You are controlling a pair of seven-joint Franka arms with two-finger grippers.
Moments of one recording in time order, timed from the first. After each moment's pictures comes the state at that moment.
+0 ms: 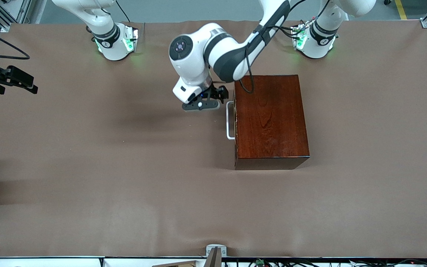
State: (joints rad) left arm -0.96 0.66 0.05 -1.26 0.05 1.73 -0.88; right arm 0.00 -0.01 -0.02 -1.52 0.03 1.44 -0.01
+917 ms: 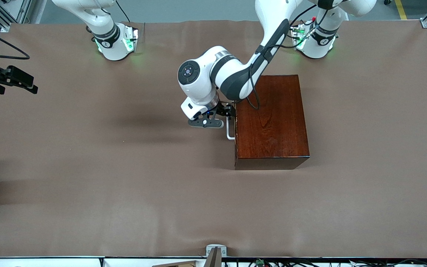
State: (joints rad) left arm -0.93 0.74 0.06 -1.26 0.07 1.80 -0.74; right arm 0.00 -0.01 -0.02 -1.52 0.03 1.44 -0.01
